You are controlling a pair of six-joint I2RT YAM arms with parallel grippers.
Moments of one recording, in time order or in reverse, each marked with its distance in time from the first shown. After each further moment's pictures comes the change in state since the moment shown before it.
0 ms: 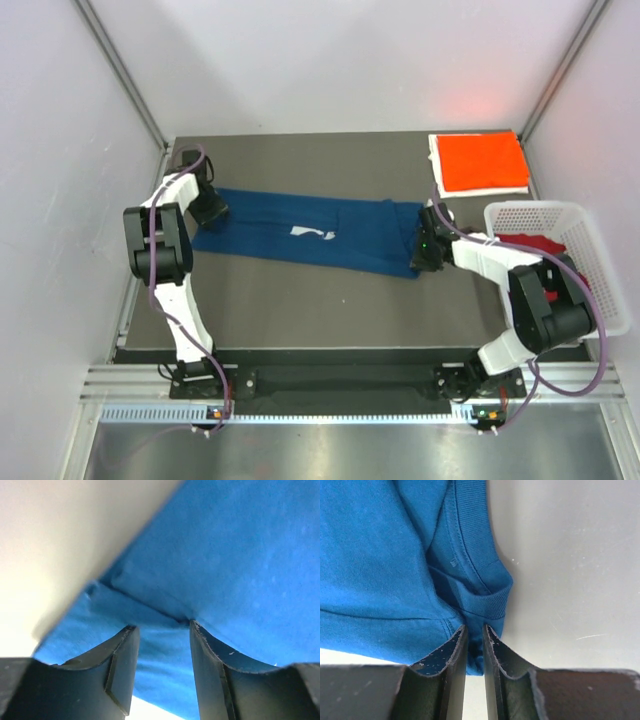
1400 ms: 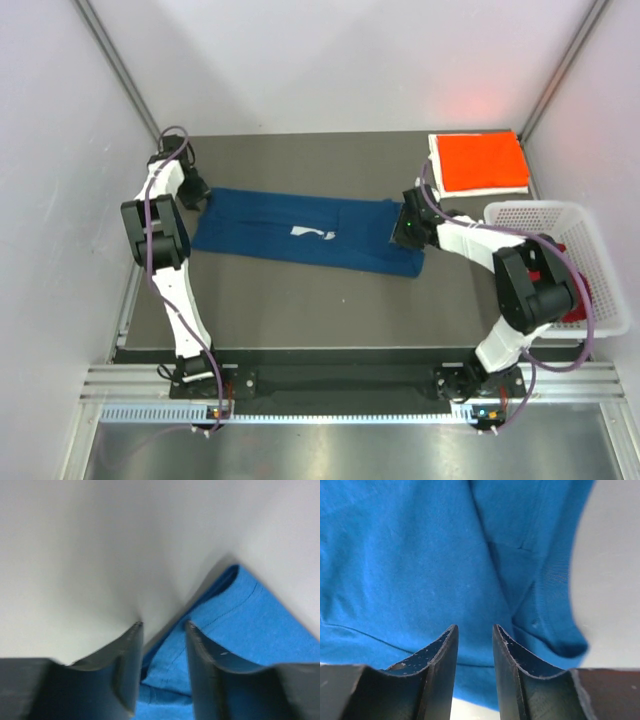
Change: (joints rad) left arm 0.114 0.225 0.352 -0.030 0.037 0.153; right arm 0.053 0.114 0.176 0.087 0.002 0.100
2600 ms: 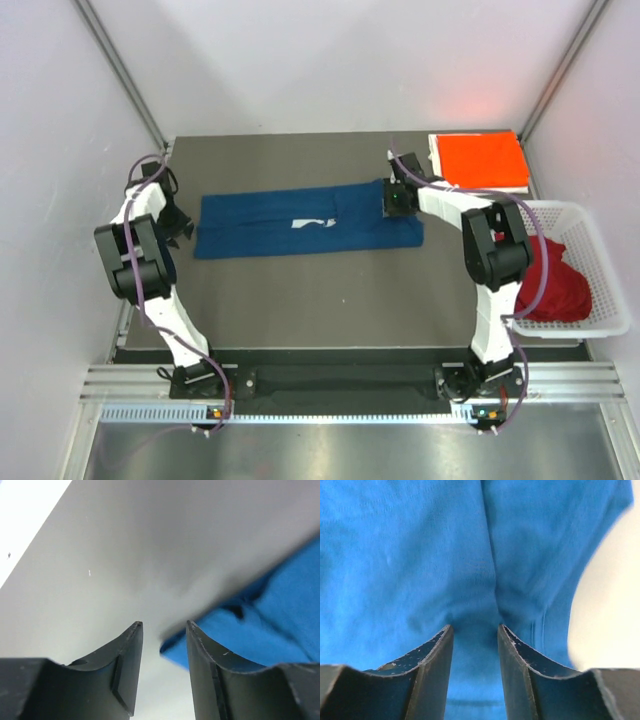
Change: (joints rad) left arm 0.088 -0.340 -0.440 -0.067 -0.164 -0.122; right arm -0.040 0.399 0.463 -0.061 -0.004 -0.418
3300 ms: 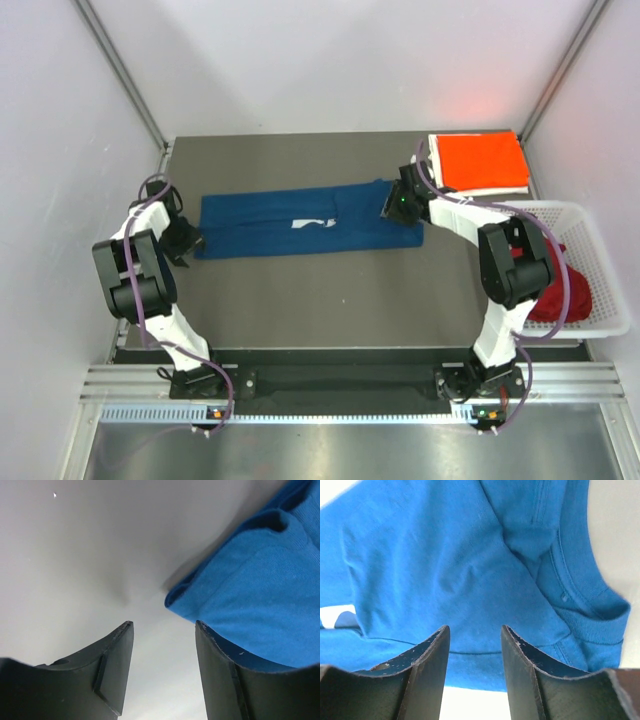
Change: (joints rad) left arm 0.002 -0.187 -0.268 0.064 0.143 0.041; right arm 0.007 -0.192 -0.200 0.061 -0.049 0.430
